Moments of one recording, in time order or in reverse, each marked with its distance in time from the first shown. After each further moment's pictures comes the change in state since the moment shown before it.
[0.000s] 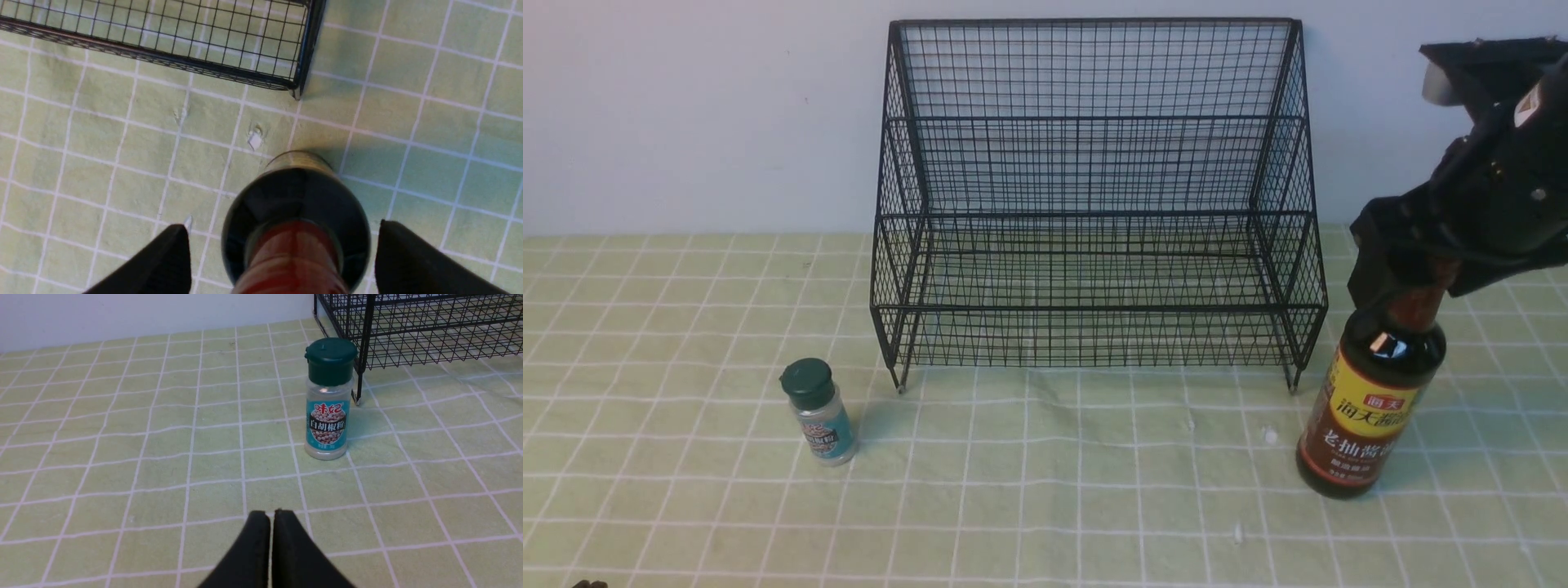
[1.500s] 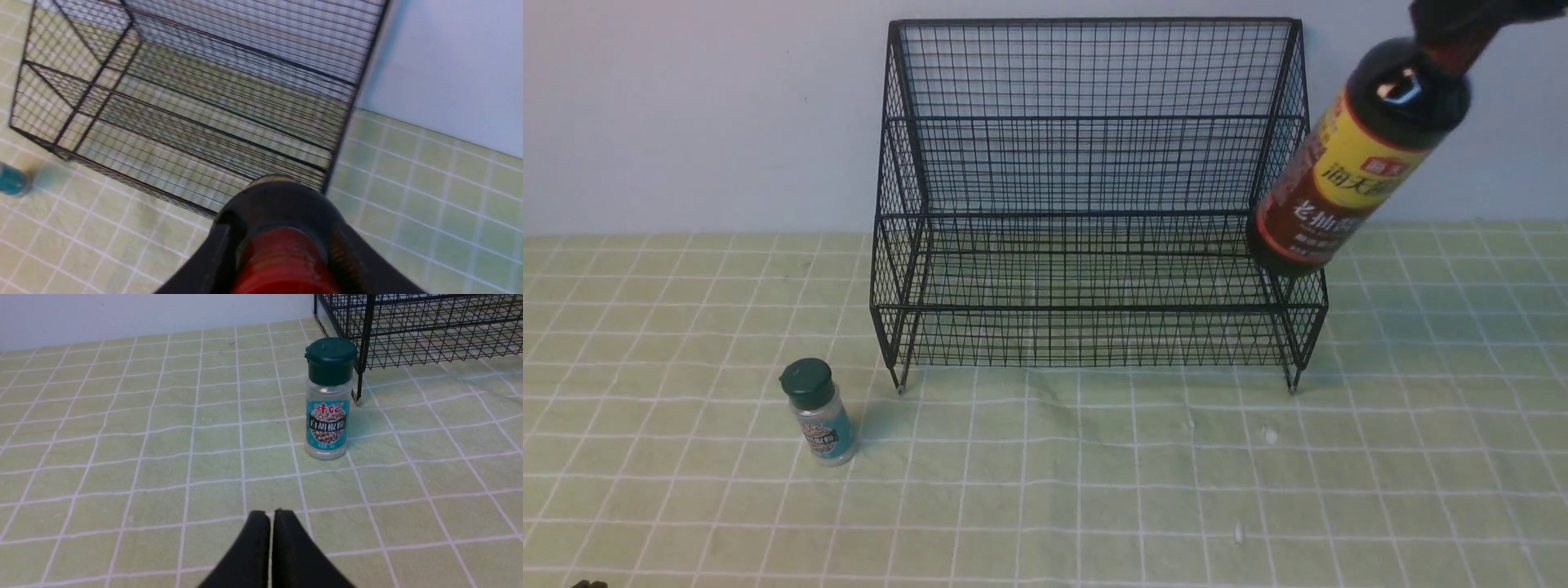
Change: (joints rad) right arm 0.000 -0.069 -0.382 0.105 0.023 -0.161; left arm 0.000 0.000 0.000 0.000 0.001 0.000
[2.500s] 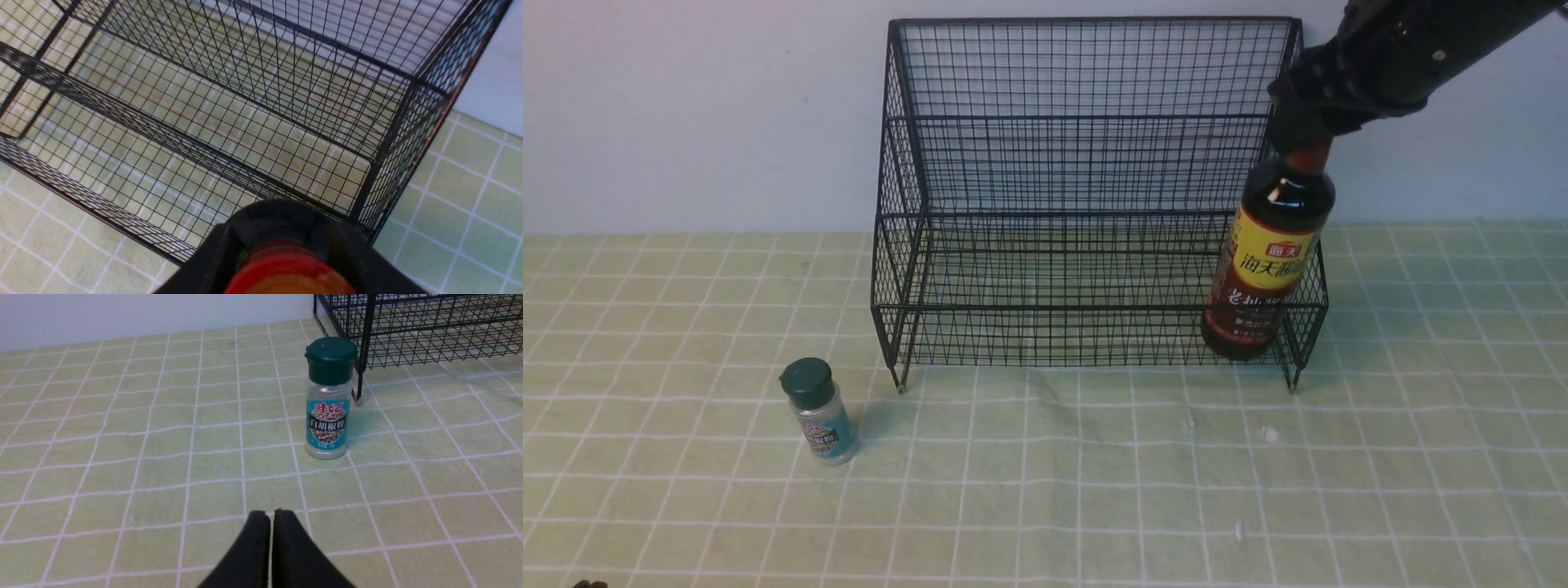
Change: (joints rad) right arm 0.001 0.309 -0.001 0.056 -0.153 -0.118; left arm 0.000 0.000 0.000 0.000 0.000 0.000
